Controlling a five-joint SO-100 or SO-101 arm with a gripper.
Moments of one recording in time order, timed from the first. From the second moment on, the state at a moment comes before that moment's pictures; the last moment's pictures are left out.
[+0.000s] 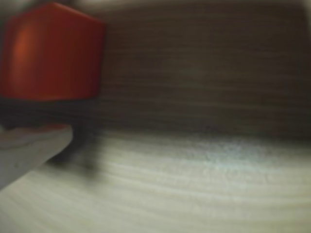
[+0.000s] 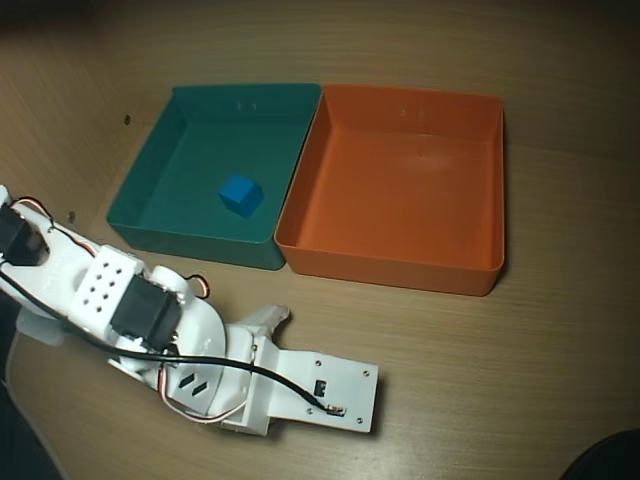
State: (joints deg) arm 9.2 56.0 64.0 64.0 -101.9
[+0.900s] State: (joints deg) arm 9.1 55.2 63.4 63.0 -101.1
